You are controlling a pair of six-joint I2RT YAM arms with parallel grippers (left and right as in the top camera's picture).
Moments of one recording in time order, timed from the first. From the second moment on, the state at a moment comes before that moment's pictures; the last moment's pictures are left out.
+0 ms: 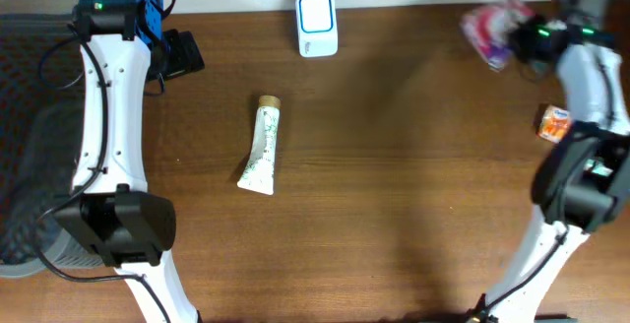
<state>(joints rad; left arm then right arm) 0.00 2.08 2.29 -1.45 -0.18 -0.36 -0.35 2.29 2.00 -0.63 -0.32 0.71</state>
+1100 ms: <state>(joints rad) -0.15 2.08 2.29 -1.48 0.35 -0.24 -0.26 1.76 2.00 -1.44 -0.16 0.25</state>
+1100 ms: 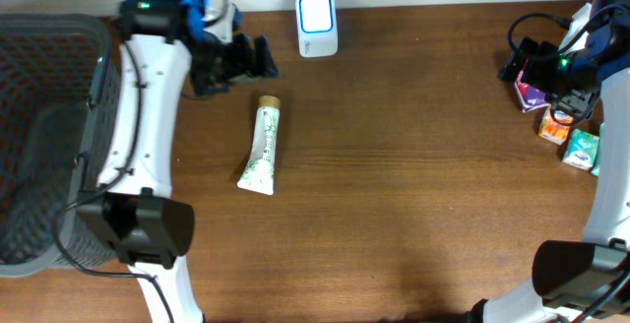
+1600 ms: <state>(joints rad) -0.36 2.07 1.57 -0.92 -0.07 -0.39 -0.26 1.76 2.00 -1.44 -0.15 0.25</state>
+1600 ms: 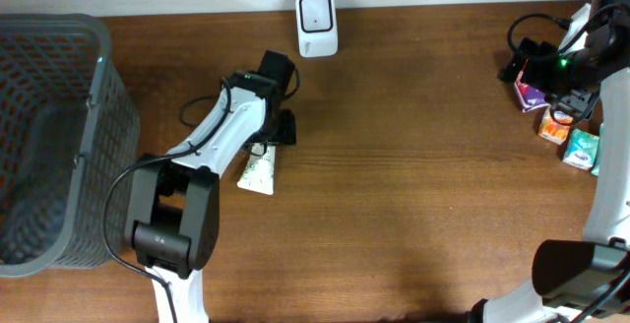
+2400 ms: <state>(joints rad) -0.71 2.06 1.73 -0.88 0.10 -0.35 -0.26 1.76 2.00 -1.44 -0.15 0.25</state>
